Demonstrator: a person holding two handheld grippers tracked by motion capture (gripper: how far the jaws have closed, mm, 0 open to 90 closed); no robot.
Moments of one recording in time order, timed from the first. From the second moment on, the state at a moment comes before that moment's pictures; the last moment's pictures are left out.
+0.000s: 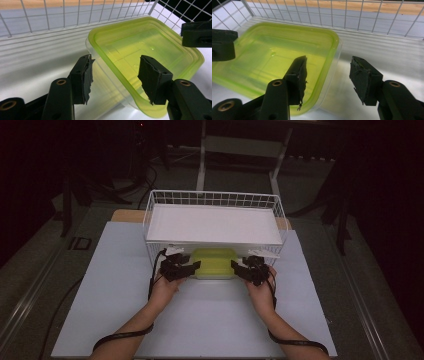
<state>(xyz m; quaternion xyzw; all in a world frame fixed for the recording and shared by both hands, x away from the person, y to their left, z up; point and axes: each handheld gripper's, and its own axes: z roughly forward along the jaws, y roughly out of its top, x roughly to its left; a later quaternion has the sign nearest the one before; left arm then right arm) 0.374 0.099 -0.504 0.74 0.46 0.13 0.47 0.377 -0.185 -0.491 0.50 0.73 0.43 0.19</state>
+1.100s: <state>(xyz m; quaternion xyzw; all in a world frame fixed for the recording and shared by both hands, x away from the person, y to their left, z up) 0.295 0.132 -0.484 0.73 0.43 0.09 0.53 0.322 -0.147 -0.490 0.42 0.80 0.42 0.13</state>
